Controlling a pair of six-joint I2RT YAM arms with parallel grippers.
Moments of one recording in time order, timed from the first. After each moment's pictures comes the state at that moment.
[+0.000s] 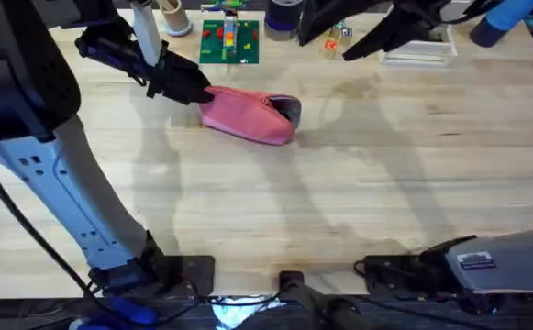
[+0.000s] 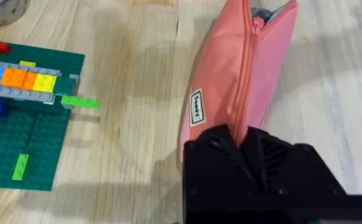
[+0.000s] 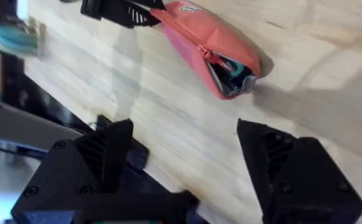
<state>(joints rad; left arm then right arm) 0.22 2.17 1.64 -1.42 0.96 1.82 0.30 1.61 1.81 -1.34 -0.53 0.17</state>
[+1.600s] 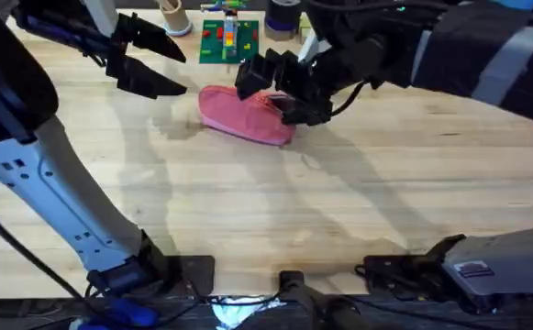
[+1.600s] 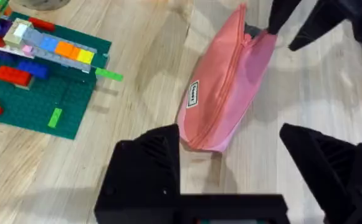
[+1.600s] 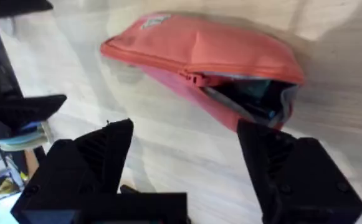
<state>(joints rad) 0.35 2.17 1.85 -1.69 0.96 1.81 0.59 1.63 1.23 -0.60 -0.31 0.88</state>
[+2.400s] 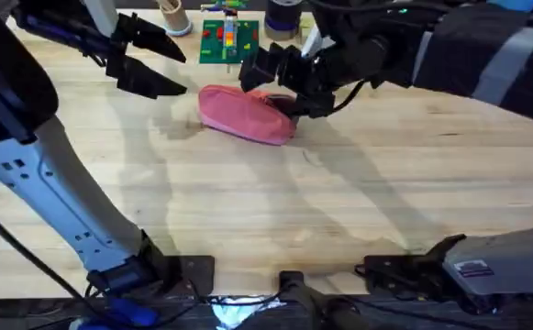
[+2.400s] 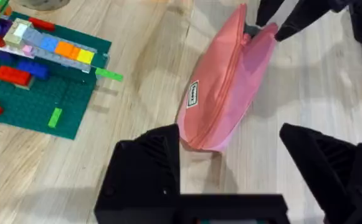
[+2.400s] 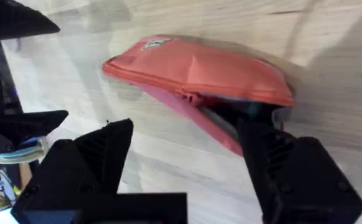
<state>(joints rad) 0.35 2.17 1.85 -1.69 0.96 1.81 0.57 1.63 1.22 -0.54 -0.27 0.85</state>
